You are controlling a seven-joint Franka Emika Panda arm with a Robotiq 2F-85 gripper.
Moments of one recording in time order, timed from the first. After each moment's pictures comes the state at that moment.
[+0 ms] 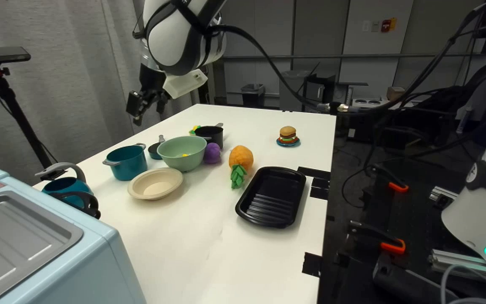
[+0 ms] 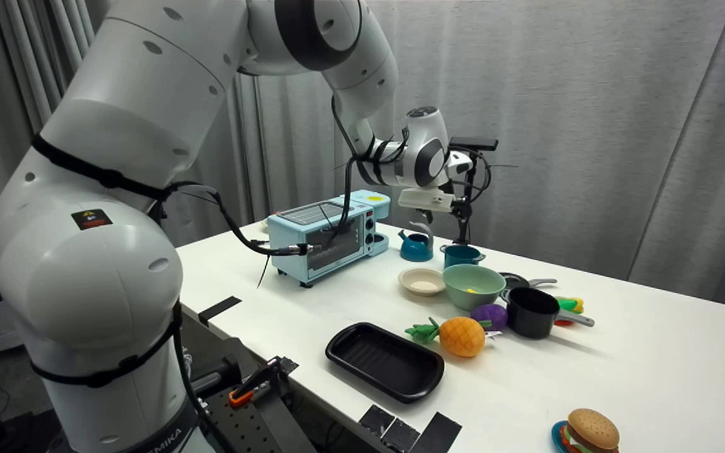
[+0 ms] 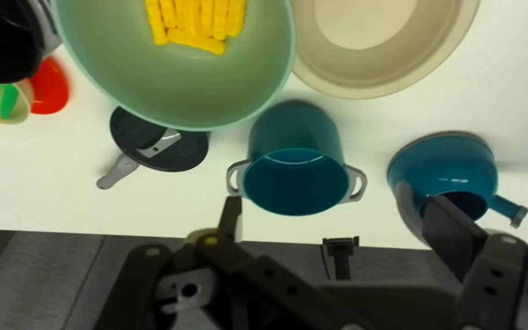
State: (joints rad) arm 0.20 0.60 0.01 -1.74 -0.11 2.85 0.02
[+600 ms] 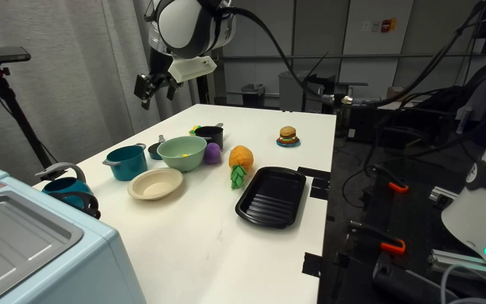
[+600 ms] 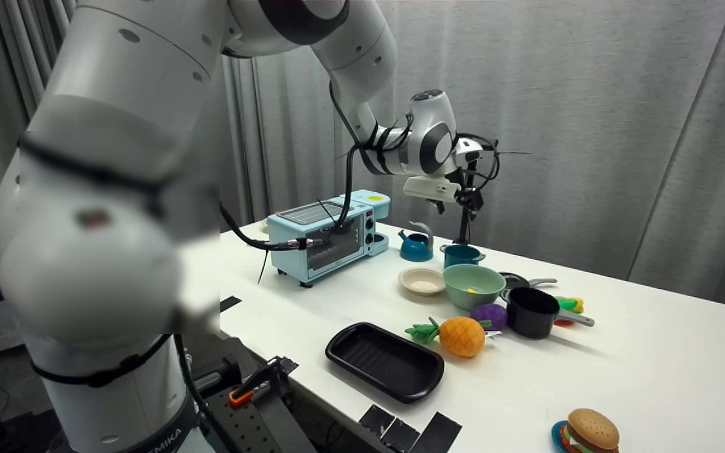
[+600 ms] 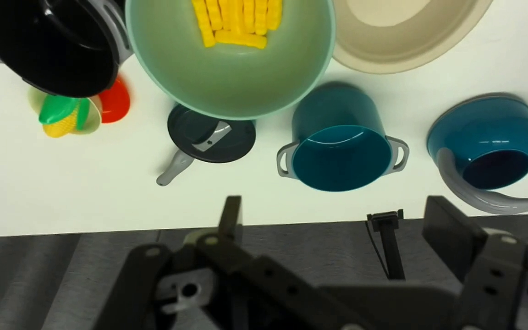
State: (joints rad) arm 0.21 0.50 -0.05 -1.81 -0.11 2.84 0.13
